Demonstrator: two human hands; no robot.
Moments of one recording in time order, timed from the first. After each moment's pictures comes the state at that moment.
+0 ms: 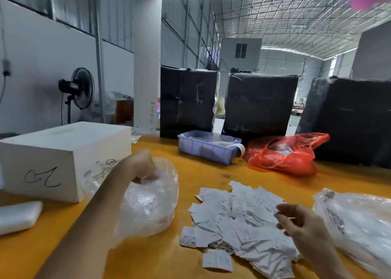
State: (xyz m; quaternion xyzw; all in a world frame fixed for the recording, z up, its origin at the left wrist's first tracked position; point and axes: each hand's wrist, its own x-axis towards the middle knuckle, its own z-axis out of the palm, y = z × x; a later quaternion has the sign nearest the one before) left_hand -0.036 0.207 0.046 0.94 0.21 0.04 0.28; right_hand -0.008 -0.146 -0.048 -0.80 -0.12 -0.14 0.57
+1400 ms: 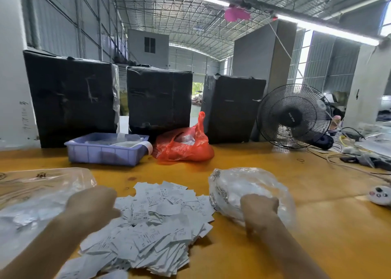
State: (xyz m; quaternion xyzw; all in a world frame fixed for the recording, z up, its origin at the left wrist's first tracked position) left_hand 0.005 0.070 0.003 1.00 -0.02 0.04 -0.04; right_hand -0.009 -0.247 -0.002 -0.99 0.13 0.04 -0.10
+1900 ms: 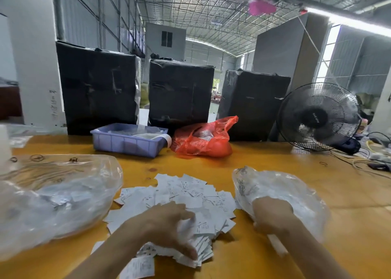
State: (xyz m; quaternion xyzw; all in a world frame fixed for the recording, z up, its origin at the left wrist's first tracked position) left_hand 0.012 0.017 -0.043 0.95 -0.26 -0.12 0.10; right_hand -0.018 -0.219 -0.002 -0.99 0.06 0.07 -0.12
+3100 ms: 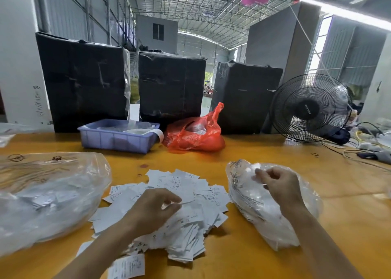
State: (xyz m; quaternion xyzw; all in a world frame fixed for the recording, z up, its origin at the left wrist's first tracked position) left_hand 0.017 0.020 -0.055 0.92 -0.22 0.11 0.31; right_hand 0.006 -0.269 -0.016 -0.79 0.08 -0.28 0.54
